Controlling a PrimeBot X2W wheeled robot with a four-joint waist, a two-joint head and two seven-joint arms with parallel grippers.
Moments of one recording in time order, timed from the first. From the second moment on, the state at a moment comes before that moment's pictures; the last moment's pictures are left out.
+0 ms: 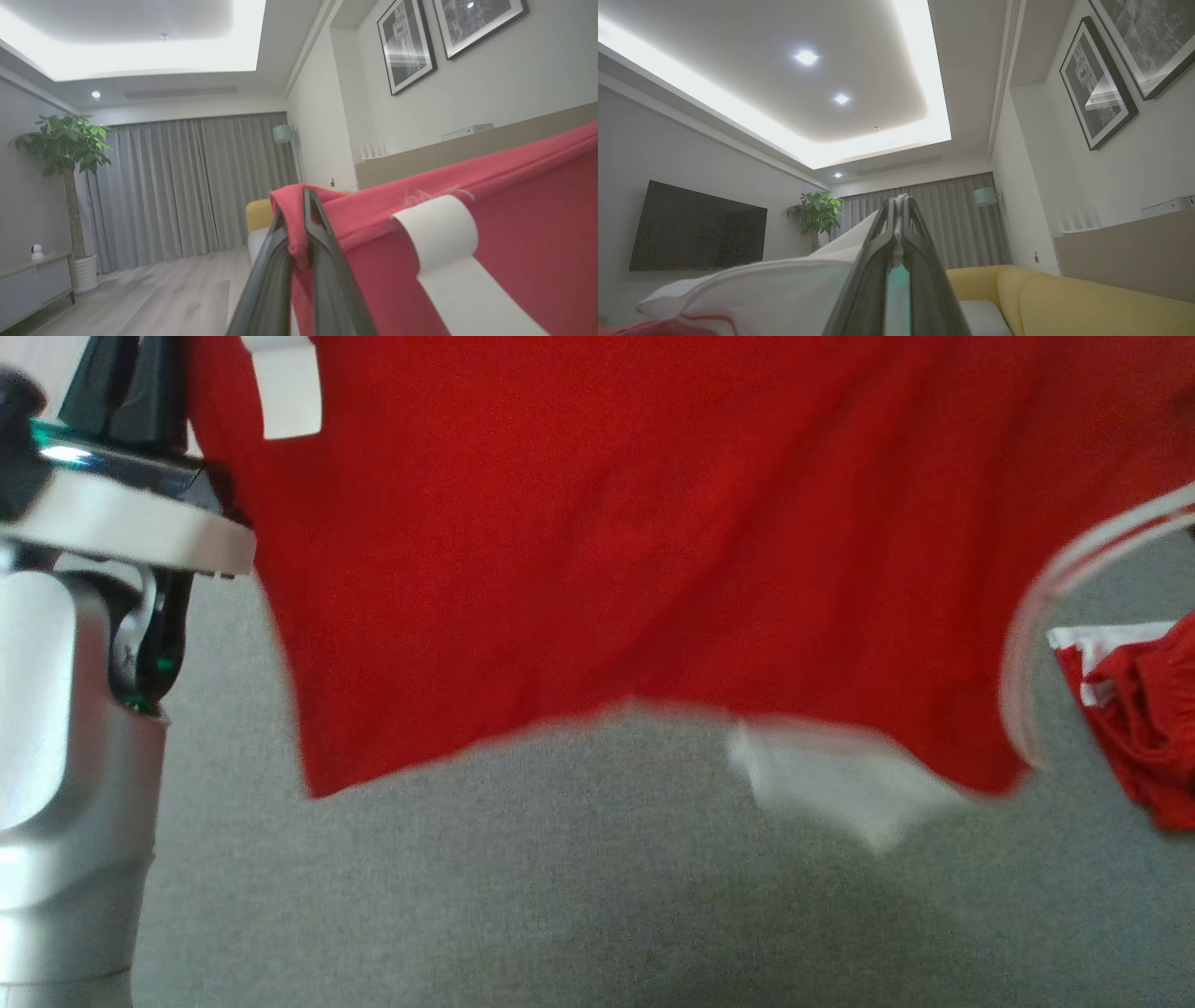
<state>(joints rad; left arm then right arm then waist) -0.69 0.32 -0.17 0.15 -0.34 -0.12 0.02 -0.75 -0.41 0.11 0.10 0.67 0.13 -0.13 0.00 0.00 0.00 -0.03</state>
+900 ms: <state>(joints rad) -0.77 0.15 -0.14 0.60 -0.28 0.01 -0.26 -0.91 -0.36 0.13 0.57 0.64 0.13 -0.26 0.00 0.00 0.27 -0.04</state>
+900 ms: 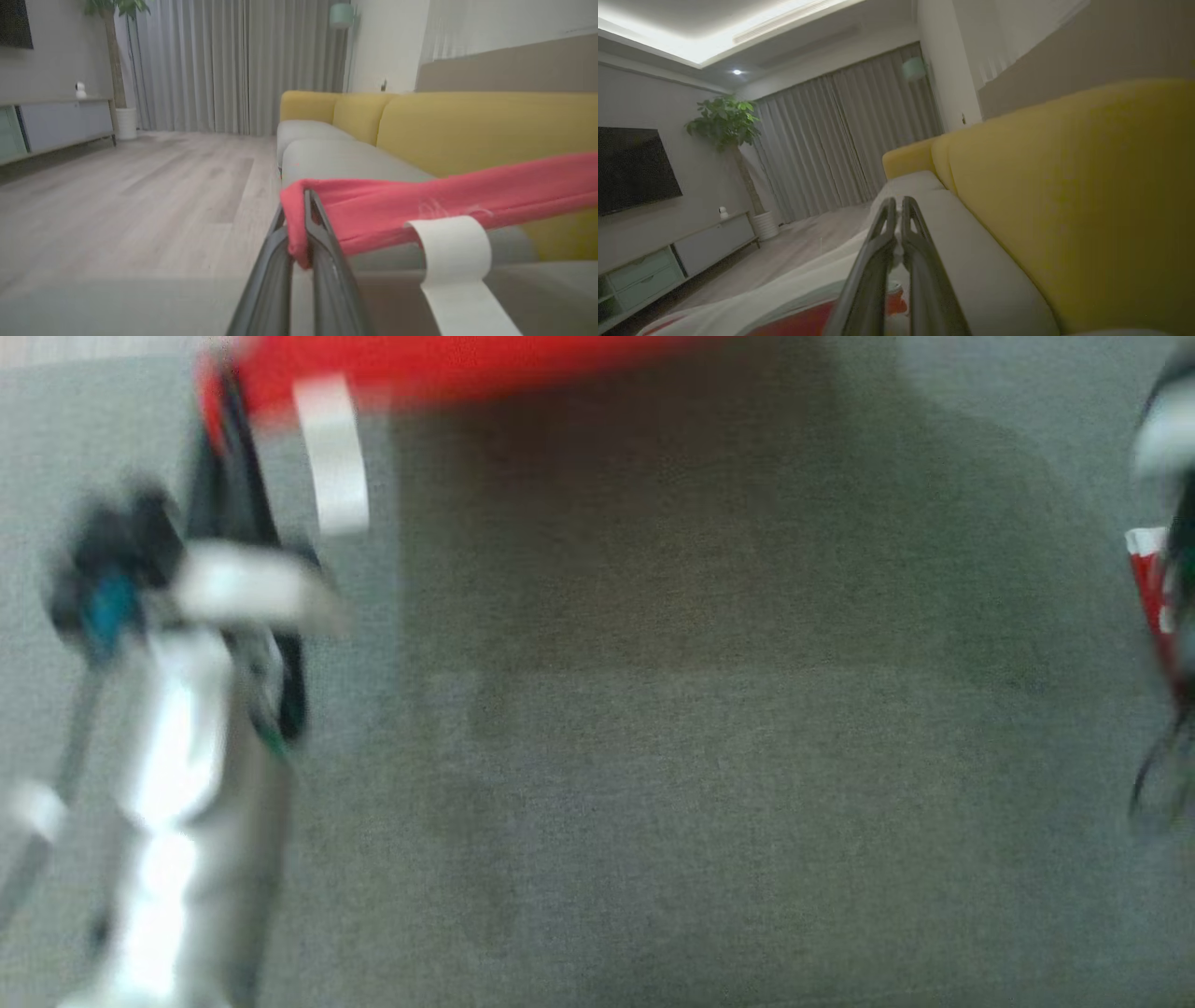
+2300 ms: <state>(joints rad) -0.24 0.03 -0.11 0.58 -0.41 0.05 -0.26 -0.30 -0.29 0.26 0.45 0.98 0.13 -0.19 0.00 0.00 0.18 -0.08</state>
